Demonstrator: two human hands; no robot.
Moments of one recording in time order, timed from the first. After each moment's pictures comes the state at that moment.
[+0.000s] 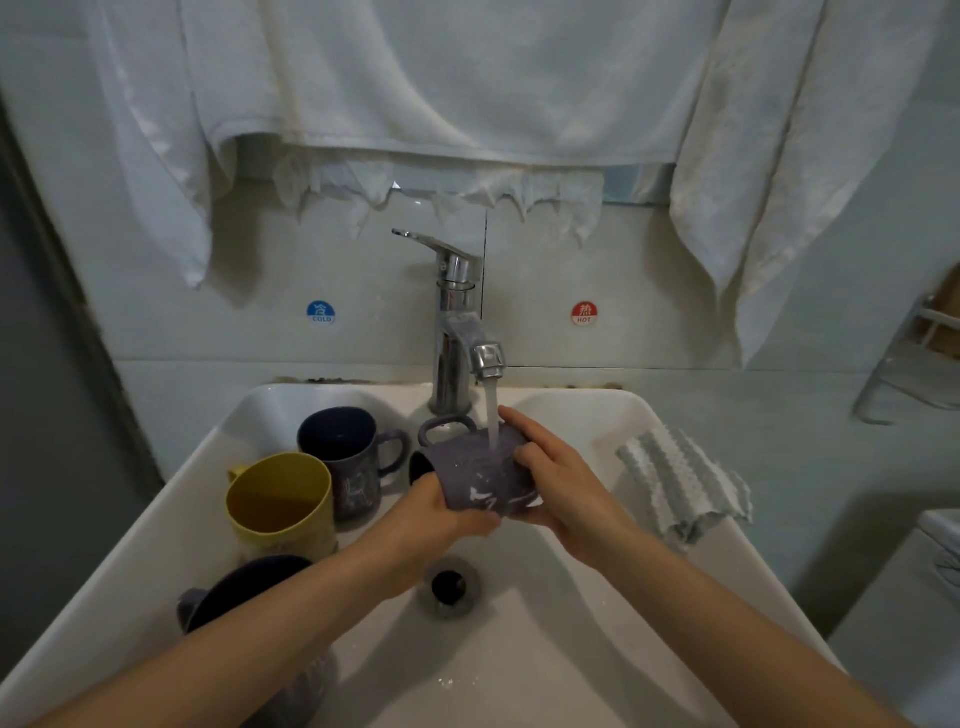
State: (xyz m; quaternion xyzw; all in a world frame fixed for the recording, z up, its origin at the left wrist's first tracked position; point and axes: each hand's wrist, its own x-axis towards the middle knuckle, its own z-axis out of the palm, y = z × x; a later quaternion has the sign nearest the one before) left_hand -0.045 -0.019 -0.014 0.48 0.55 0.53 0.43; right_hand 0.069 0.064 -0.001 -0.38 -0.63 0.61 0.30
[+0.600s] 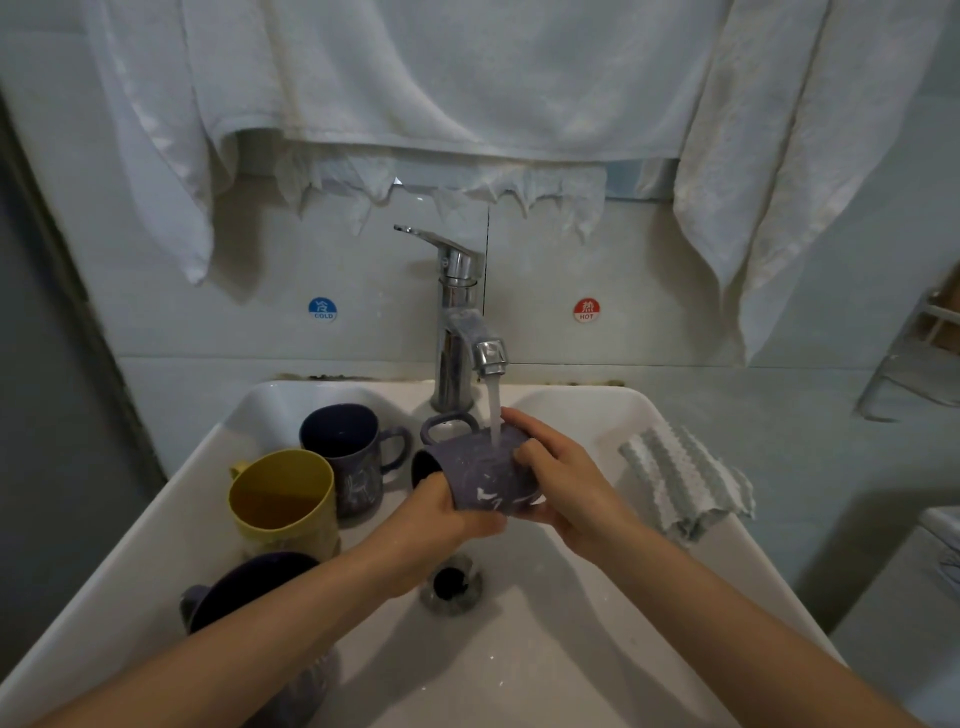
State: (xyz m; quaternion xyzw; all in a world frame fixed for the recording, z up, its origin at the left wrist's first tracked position) left_hand -0.041 -0.020 -0.014 0.50 0.55 0.52 0.42; right_hand 0.069 0.064 0.001 -0.38 -0.60 0.63 0.31
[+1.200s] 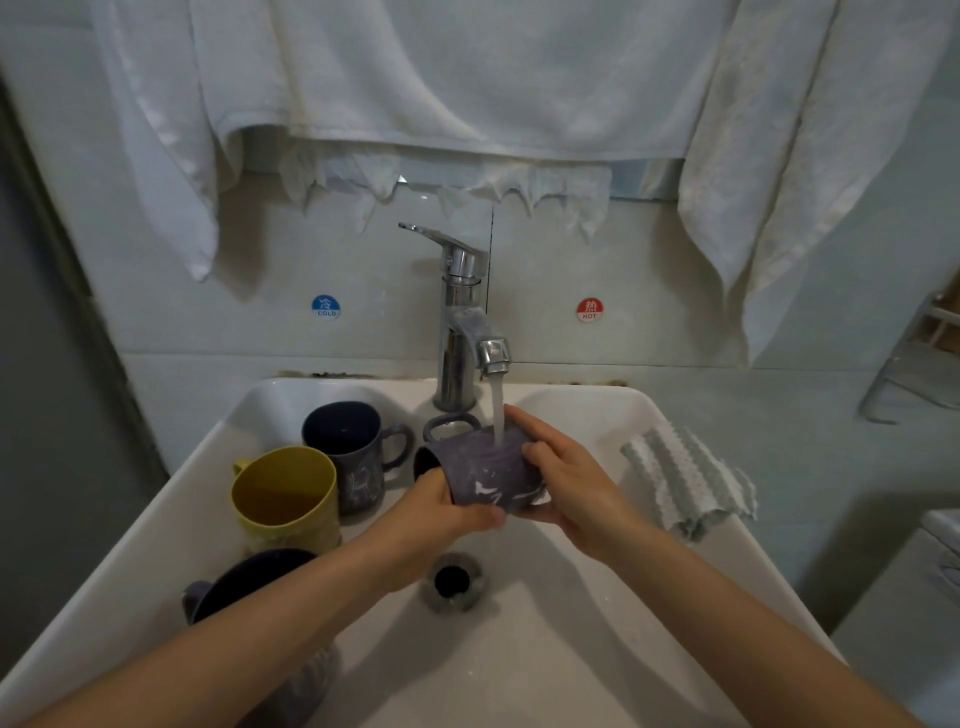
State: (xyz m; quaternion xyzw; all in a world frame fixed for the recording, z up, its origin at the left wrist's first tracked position) left_hand -0.043 -0.021 -0.011 0.46 0.55 0.53 0.45; right_hand 0.074 0.066 0.000 -0.36 -0.62 0.63 0.30
